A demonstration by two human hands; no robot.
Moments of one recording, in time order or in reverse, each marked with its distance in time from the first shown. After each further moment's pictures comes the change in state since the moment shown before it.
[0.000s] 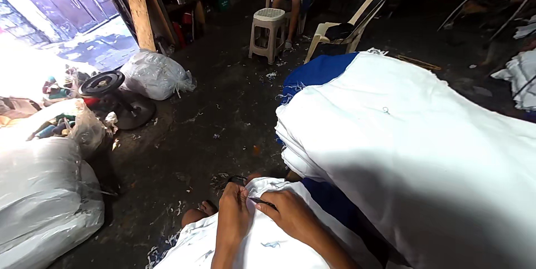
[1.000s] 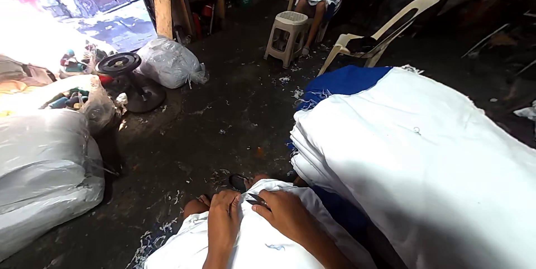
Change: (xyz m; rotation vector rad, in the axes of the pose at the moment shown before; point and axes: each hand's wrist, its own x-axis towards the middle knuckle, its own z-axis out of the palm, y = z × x) left_hand -0.014 -0.067 0.004 0.068 0.321 0.190; right_hand 0.026 -0.034 0.000 -0.281 -0.164 0.059
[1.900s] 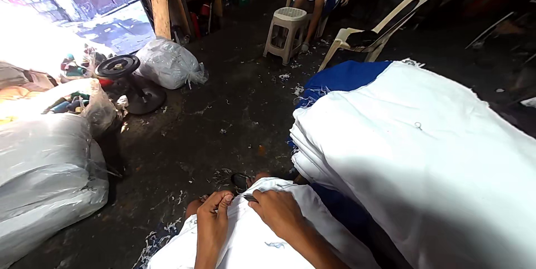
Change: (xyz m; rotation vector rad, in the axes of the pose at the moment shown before) left_hand 0.003 -0.011 -0.021 -0.323 0.041 -0.055; right_hand 0.009 -0.018 0.008 -0.100 -0.009 0.061
